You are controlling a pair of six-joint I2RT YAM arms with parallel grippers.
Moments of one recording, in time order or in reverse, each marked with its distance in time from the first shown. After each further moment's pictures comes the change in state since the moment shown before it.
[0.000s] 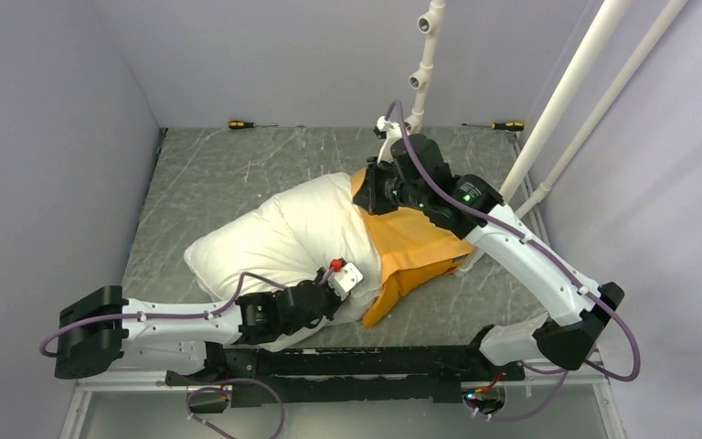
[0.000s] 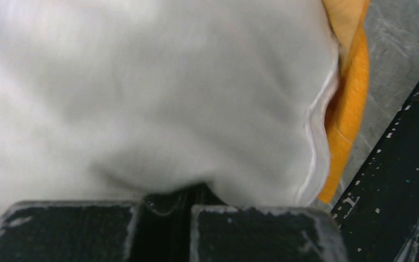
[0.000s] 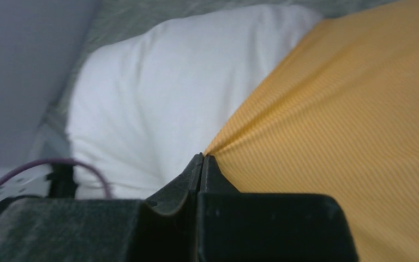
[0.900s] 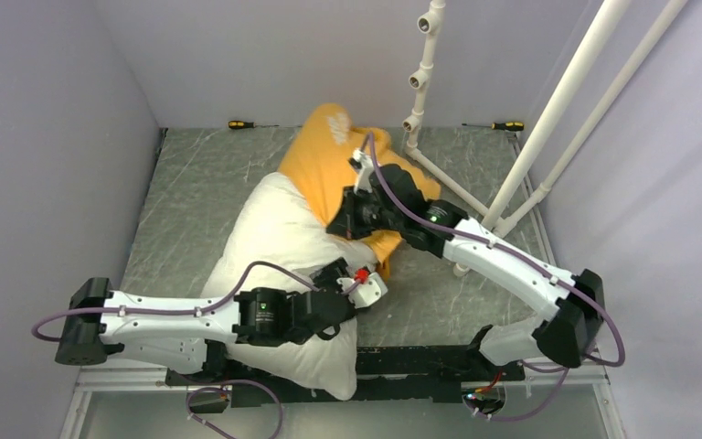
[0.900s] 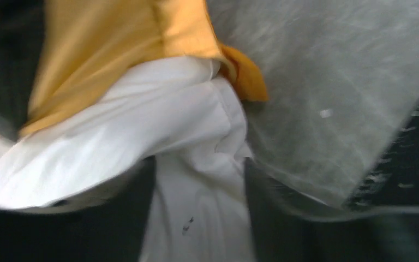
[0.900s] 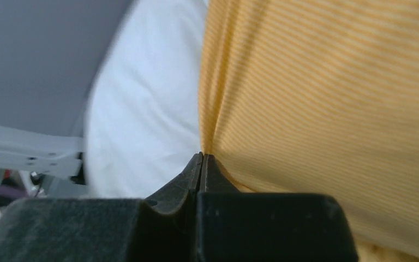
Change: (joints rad) left arm -0.172 0.025 0.309 -0.421 -0.317 0.204; right arm 0.076 0.057 -0.235 0.372 -0.265 0.131
